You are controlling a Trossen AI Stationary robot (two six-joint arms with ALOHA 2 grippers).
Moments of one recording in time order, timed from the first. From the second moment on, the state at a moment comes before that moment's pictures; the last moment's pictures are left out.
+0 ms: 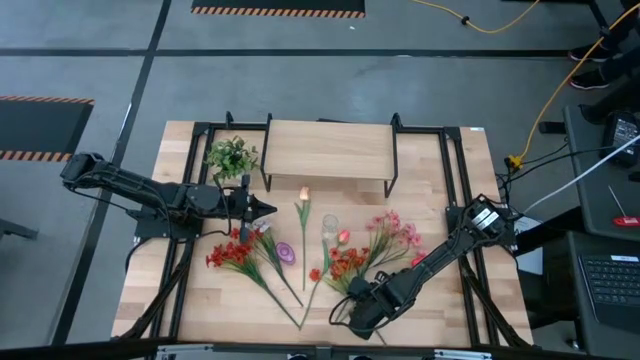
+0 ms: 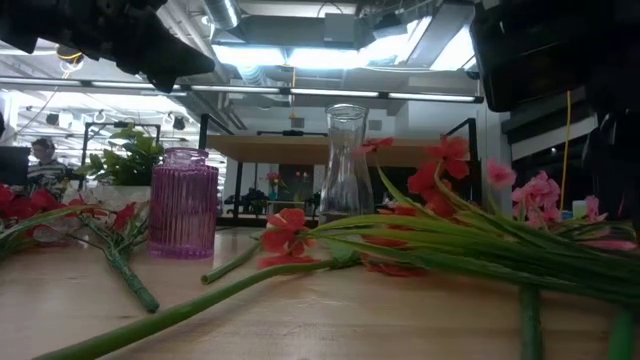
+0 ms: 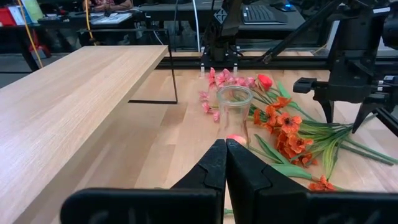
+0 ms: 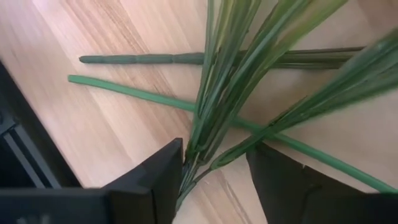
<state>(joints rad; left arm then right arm) -0.19 0.77 0.34 0.21 -0.29 -0.07 0.65 2.04 1.35 -0.63 0.09 1.23</state>
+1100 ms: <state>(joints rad) -0.19 0.77 0.34 0.21 -0.29 -0.07 0.65 2.04 1.50 -0.94 0.19 1.17</state>
